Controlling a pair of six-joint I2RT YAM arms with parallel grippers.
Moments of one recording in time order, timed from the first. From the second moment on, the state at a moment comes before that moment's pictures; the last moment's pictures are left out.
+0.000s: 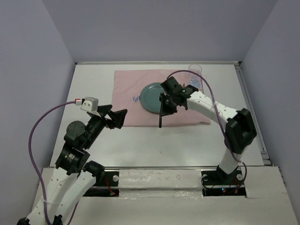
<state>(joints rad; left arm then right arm) -0.46 0.44 0.68 -0.20 0.06 -0.34 0.68 1.69 1.41 -0.77 -0.07 0.67</state>
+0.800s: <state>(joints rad) -0.42 0.47 0.68 -0.23 0.00 -0.34 0.73 2.49 2.28 -0.62 -0.31 0.62</state>
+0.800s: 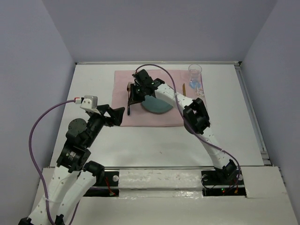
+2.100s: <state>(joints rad) -0.42 0.49 0.68 -0.23 0.00 -0.34 0.70 2.66 2.44 -0.61 -0.24 0.67</state>
